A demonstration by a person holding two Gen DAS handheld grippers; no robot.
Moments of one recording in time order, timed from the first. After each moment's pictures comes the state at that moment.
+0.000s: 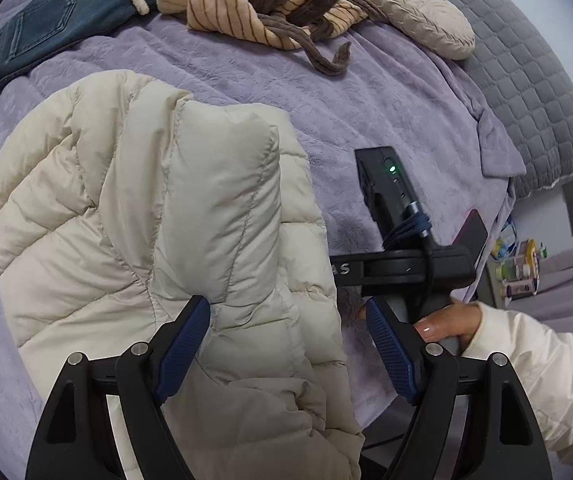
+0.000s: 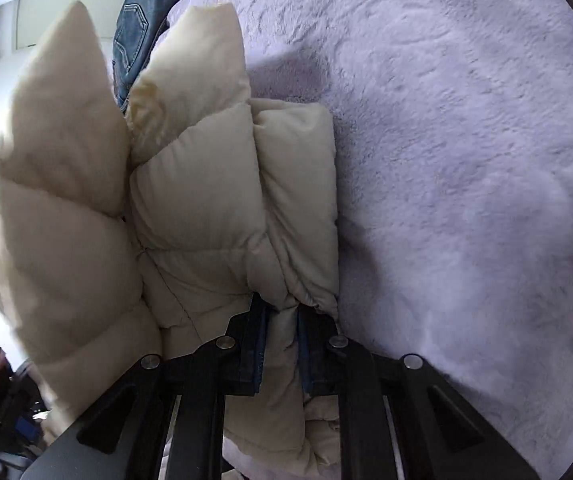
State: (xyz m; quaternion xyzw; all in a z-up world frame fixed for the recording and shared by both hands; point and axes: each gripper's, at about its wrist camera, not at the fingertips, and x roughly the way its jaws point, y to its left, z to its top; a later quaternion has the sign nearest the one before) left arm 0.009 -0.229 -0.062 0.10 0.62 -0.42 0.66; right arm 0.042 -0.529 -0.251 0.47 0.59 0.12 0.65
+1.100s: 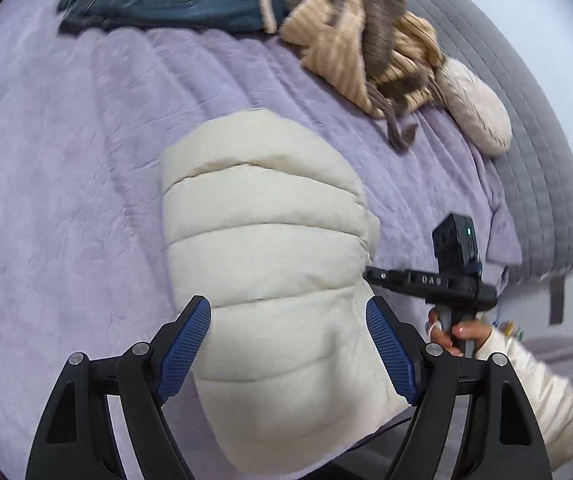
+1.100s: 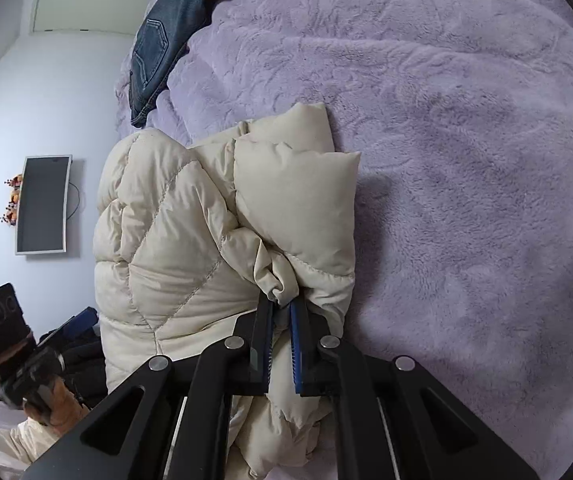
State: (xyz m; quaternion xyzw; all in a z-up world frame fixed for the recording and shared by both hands) left arm 0.089 -0.112 -0.061 -0.08 0.65 -0.34 0.68; right arm 0.063 -0.579 -0.231 0.43 0.58 0.12 0.68
